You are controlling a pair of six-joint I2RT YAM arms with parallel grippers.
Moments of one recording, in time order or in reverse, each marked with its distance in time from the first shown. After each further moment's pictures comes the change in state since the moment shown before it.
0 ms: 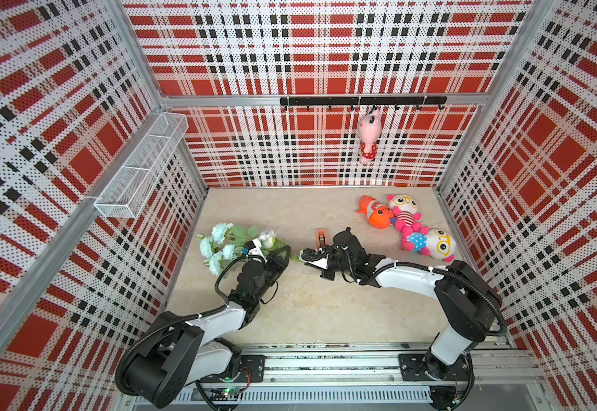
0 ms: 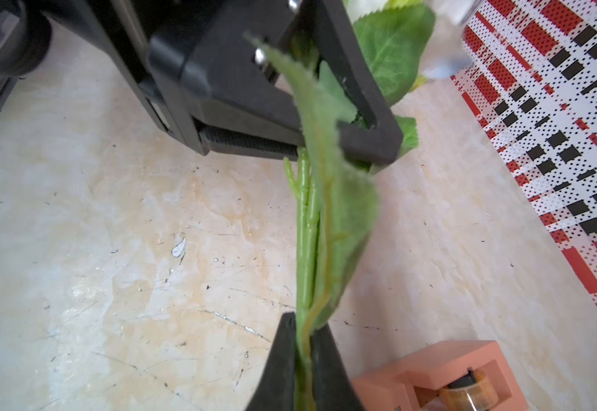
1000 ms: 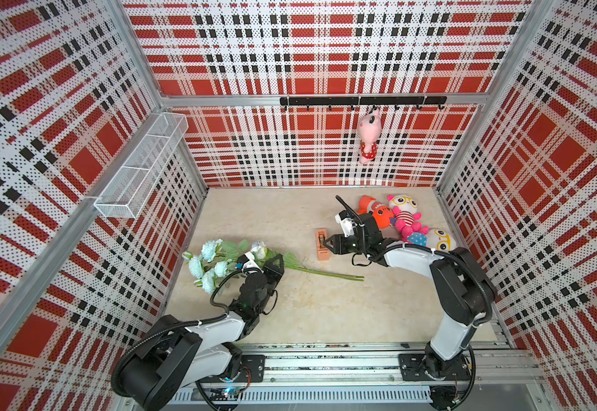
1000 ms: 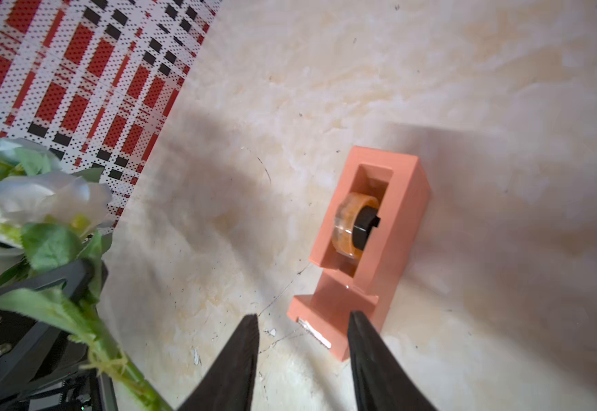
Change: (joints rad) left arm -0.101 -0.031 -0.107 0.014 -0.294 -0.065; right arm -0.277 0.124 0.089 -0.054 -0.080 1.029
